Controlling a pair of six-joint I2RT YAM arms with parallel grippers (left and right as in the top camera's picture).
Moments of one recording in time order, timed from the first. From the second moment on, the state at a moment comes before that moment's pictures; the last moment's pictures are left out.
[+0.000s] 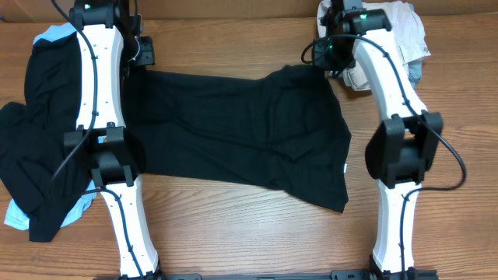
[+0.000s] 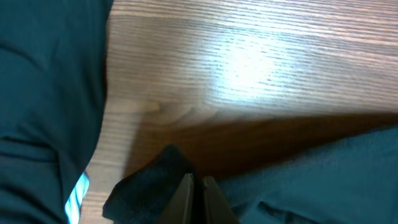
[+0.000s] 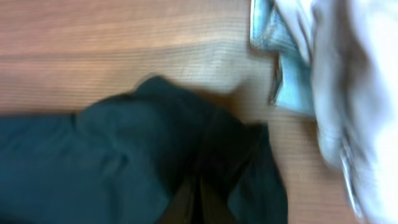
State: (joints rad) left arm 0.08 2.44 2.61 -1.51 0.01 -0.08; right arm 0.14 2.35 2.32 -1.22 -0.14 0.17
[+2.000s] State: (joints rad) left arm 0.28 2.14 2.12 -1.59 0.21 0.32; right arm 0.15 1.45 1.08 -1.14 -0.29 0.39
